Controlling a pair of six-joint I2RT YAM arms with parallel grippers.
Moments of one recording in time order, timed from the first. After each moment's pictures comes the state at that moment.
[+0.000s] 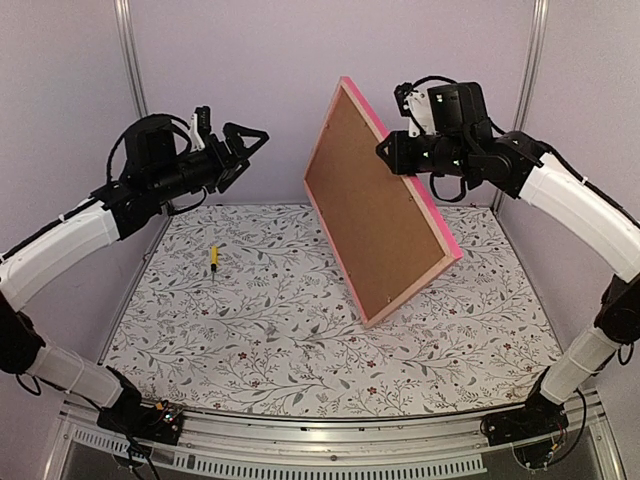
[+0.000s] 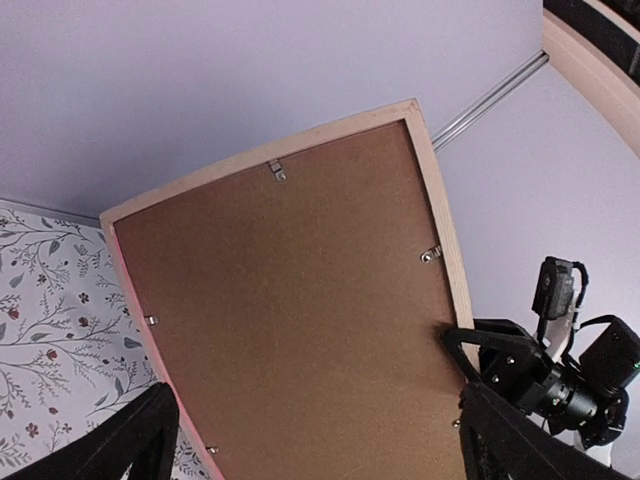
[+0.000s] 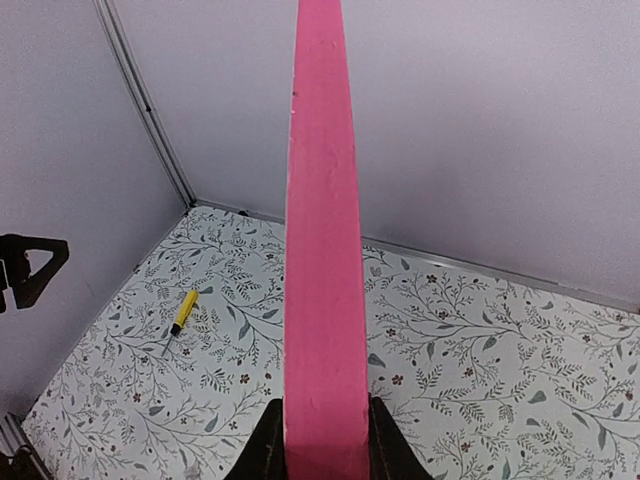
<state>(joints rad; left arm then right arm) -0.52 1.33 1.27 0.02 0.22 -0.82 0.82 1.62 1.82 -0.55 0.31 0.22</state>
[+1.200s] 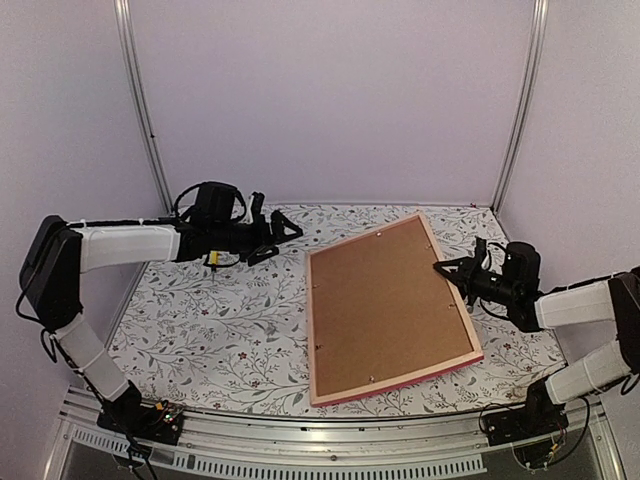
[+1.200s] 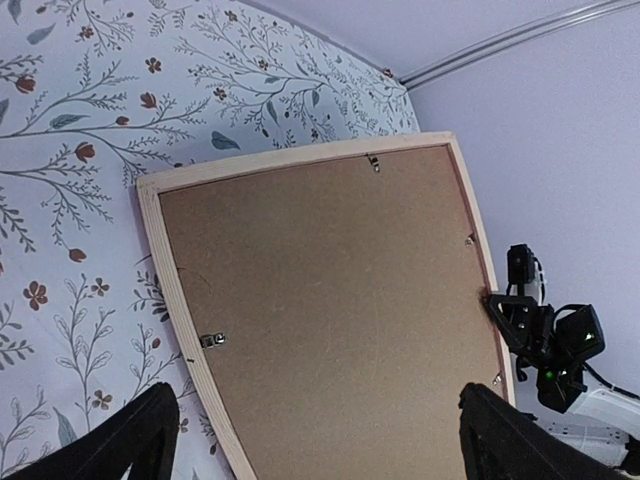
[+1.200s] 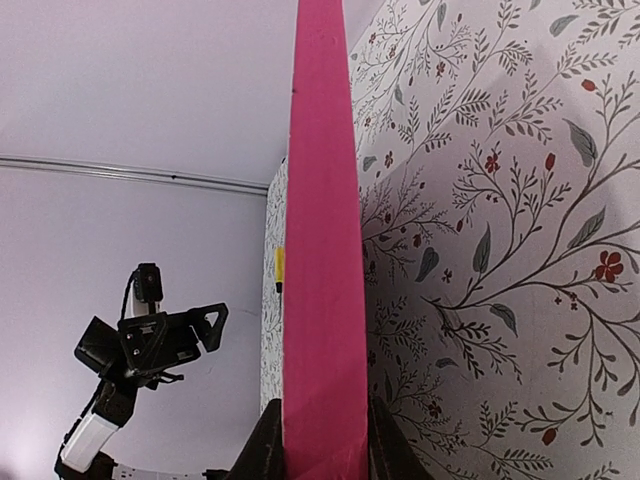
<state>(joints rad) -0.52 1.65 1.09 0.04 0.41 -0.78 0.24 1.32 0.41 0.62 -0.56 1.14</state>
